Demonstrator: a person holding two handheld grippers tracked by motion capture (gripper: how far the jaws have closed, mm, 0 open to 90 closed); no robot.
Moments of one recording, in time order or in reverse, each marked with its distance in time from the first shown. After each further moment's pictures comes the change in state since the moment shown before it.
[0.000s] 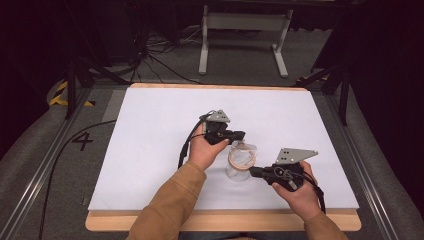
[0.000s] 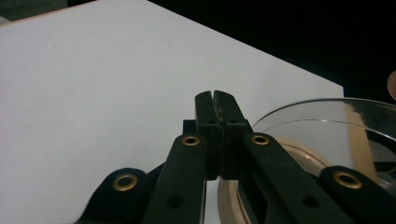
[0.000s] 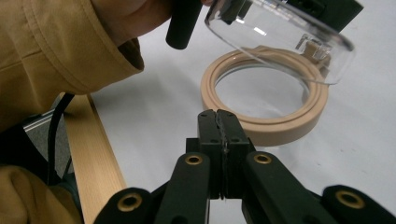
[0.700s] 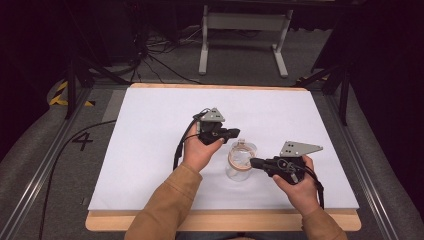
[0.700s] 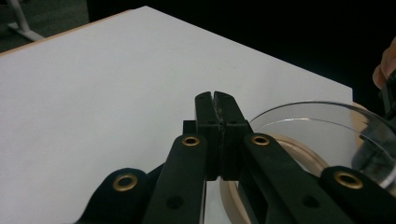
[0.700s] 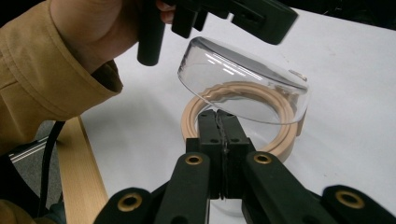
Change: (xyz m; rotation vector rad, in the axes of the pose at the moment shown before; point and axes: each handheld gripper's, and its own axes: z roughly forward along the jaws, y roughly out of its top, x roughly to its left) left arm -0.008 0.005 -0.030 -0.017 0.068 0.028; right arm -0.011 0.008 -0.002 -0.093 -0.017 0.024
